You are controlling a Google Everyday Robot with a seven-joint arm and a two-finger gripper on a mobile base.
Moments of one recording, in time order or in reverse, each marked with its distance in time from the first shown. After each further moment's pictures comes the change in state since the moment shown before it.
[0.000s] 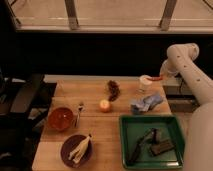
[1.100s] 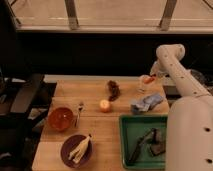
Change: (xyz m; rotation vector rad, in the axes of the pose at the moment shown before) arm -0.031 -0.018 0.040 -0.058 -0.042 -0.091
